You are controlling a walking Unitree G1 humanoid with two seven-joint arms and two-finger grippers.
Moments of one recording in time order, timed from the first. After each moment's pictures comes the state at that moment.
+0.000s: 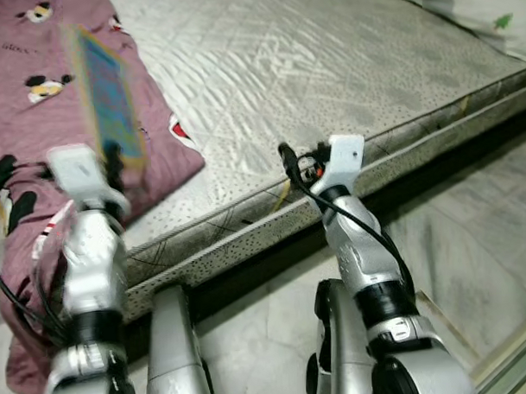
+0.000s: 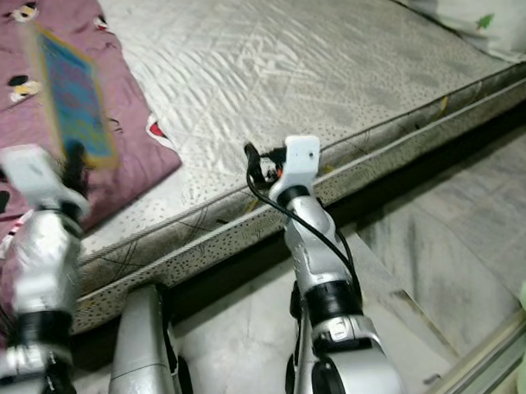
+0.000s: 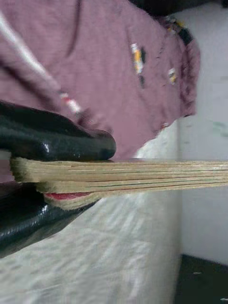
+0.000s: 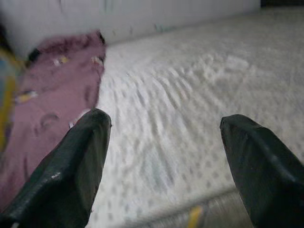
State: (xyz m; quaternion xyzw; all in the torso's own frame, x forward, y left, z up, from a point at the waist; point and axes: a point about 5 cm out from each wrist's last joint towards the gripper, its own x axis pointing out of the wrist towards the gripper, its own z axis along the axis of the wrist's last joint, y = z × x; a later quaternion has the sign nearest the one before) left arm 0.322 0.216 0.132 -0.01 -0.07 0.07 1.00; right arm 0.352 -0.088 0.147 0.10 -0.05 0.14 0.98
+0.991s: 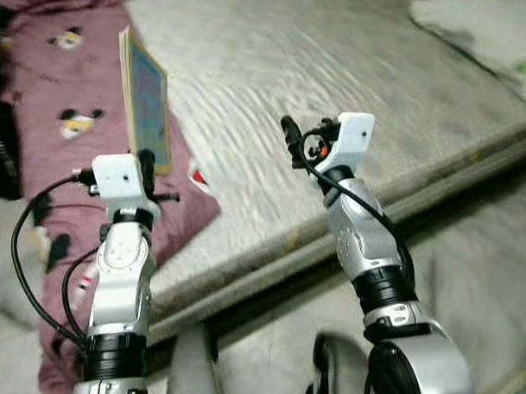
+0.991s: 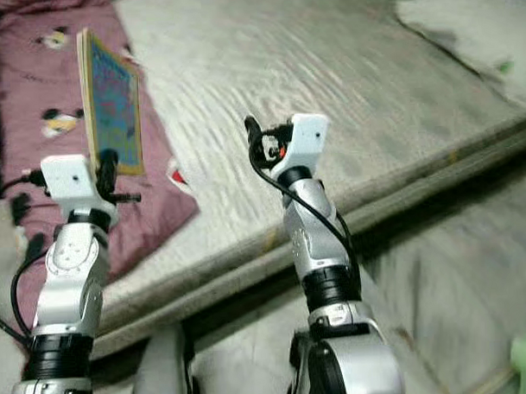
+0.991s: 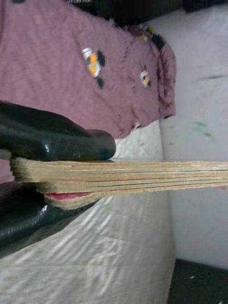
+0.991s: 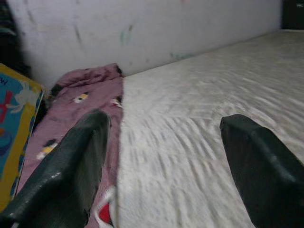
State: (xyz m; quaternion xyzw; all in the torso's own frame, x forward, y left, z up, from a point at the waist) left arm 0.311 0.178 0.153 0.01 -0.09 0.04 1.00; right arm 0.359 -0.086 0.168 0.13 -0.08 0.14 0.98
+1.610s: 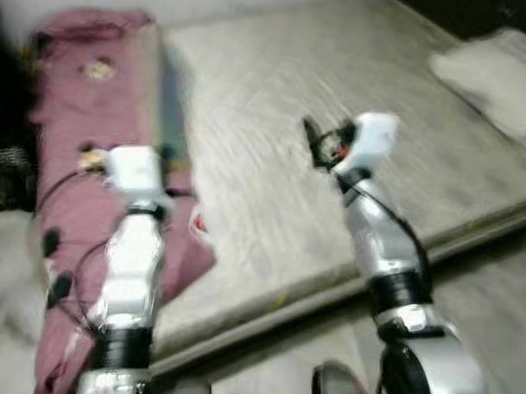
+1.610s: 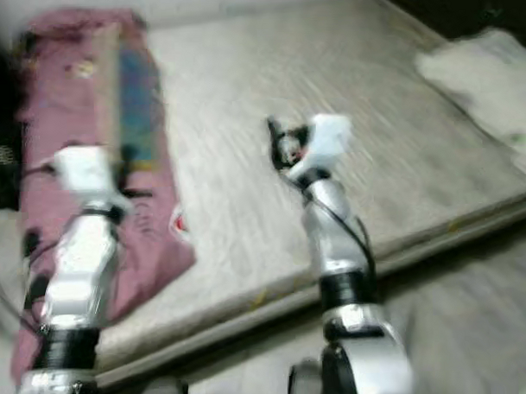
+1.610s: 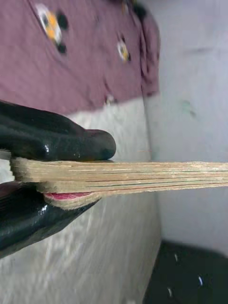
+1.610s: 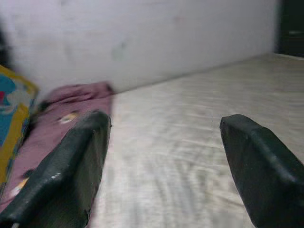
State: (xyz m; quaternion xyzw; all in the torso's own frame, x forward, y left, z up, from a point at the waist) left arm 0.318 0.151 0.153 0.01 -0.08 -0.02 1.00; right arm 0.358 -0.114 0.163 0.11 -0.08 0.10 0.99
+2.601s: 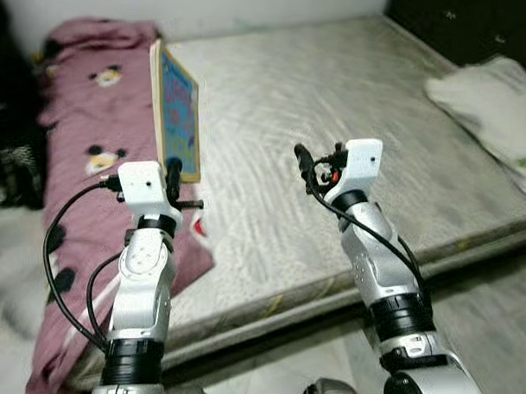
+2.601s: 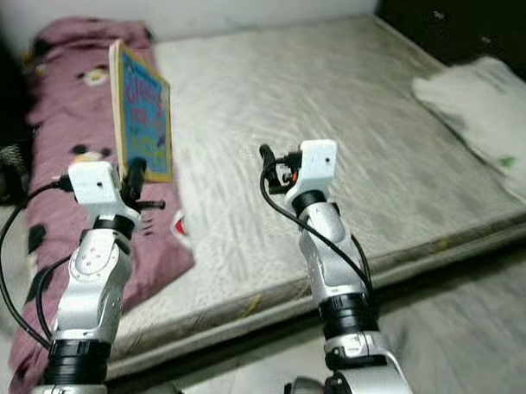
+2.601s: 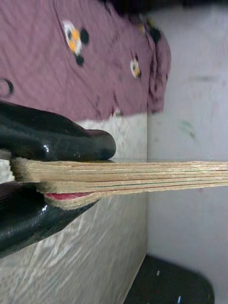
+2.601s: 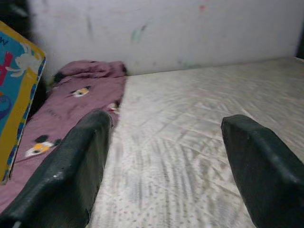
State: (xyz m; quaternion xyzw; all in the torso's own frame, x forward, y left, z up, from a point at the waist) left arm 0.305 0.148 0.137 -0.03 -0.06 0.00 1.00; right arm 0.338 -0.109 0.142 0.07 -0.04 0.12 0.99
